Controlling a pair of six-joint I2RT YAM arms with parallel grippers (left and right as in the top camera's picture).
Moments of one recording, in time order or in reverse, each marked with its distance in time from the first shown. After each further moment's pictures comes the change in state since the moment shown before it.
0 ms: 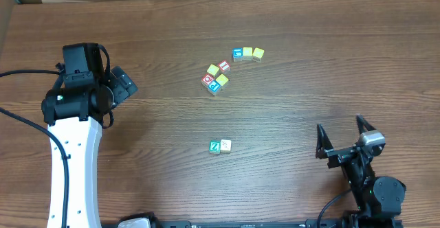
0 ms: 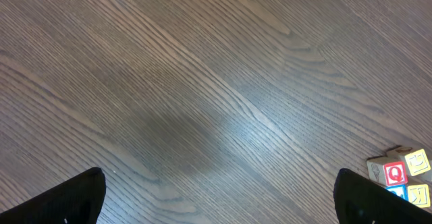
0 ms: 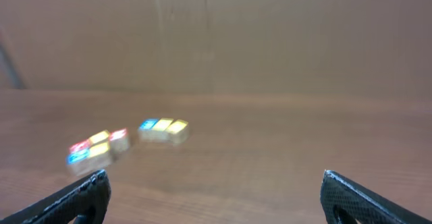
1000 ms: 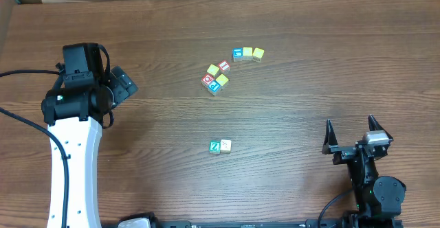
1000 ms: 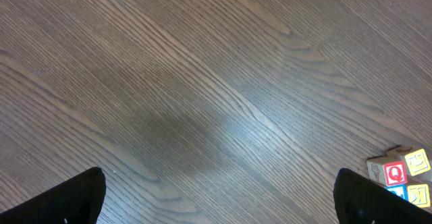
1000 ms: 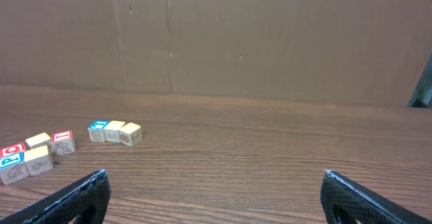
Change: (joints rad) left arm 0.000 0.000 0.000 0.000 0.000 0.000; right arm 0.000 0.000 -0.002 0.019 0.158 -0.111
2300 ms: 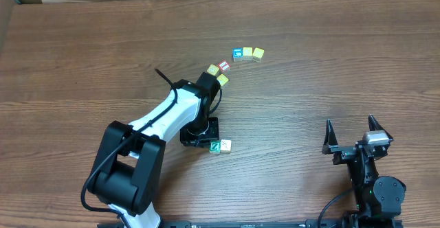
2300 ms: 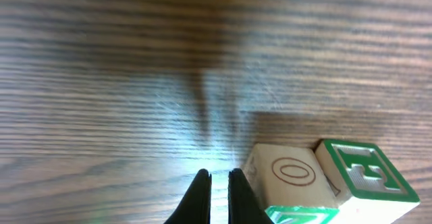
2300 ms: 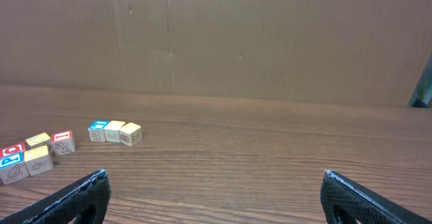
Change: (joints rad) left arm -0.571 0.499 -0.186 0.037 0.322 0.051; right arm 0.000 0.000 0.000 0.000 0.000 0.000
